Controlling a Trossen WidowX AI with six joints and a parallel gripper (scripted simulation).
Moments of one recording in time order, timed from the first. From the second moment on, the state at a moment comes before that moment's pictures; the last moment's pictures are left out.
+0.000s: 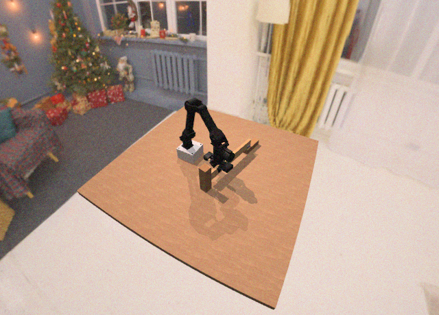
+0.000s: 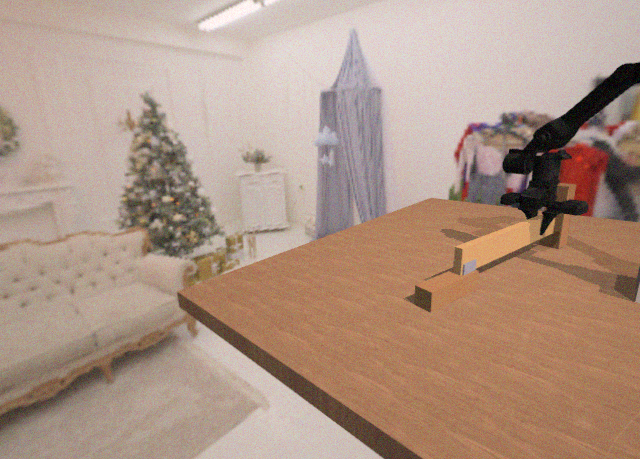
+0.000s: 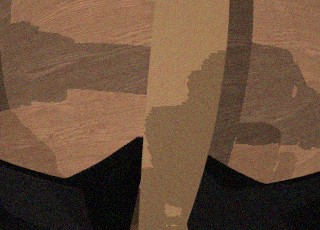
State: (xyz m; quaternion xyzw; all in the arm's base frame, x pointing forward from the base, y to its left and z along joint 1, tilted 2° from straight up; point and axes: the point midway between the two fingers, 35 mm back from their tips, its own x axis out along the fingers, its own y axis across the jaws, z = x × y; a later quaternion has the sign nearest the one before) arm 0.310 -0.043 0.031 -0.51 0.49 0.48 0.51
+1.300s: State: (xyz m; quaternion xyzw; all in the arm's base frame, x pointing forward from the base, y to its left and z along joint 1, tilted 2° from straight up) arm 0.310 -0.048 0.032 -0.51 0.49 0.48 0.52
